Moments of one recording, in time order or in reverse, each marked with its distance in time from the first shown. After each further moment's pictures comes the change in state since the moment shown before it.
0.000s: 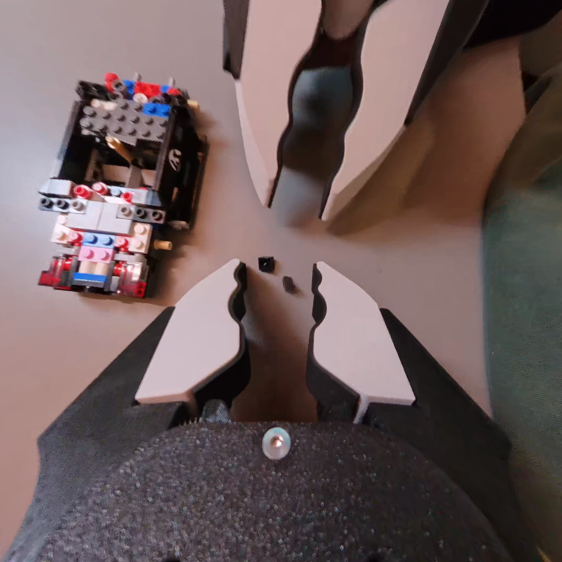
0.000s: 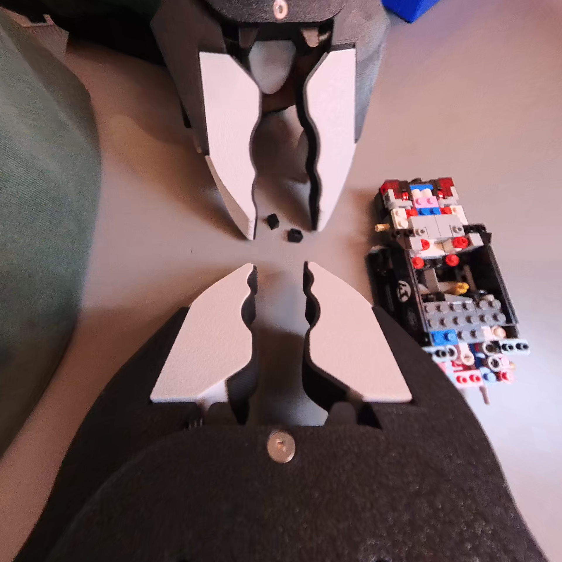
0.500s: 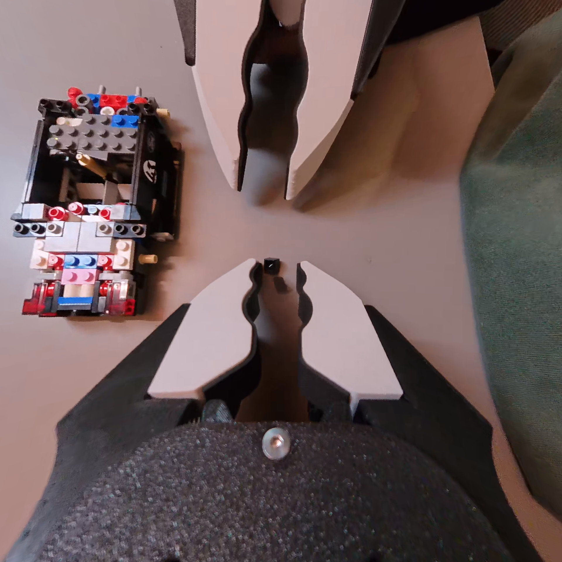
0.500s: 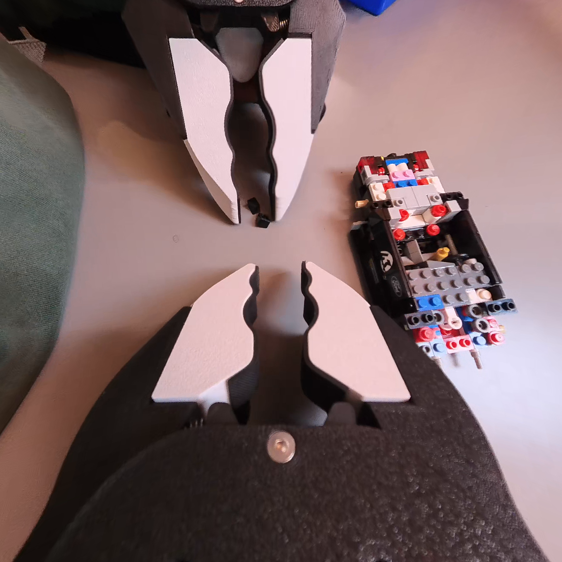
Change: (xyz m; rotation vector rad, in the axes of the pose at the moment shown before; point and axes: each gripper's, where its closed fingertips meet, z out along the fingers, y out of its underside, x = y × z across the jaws) left arm 0.007 0.001 0.001 -0.002 0.082 0.080; right arm 0.010 0.011 -0.006 0.037 0.040 0.054
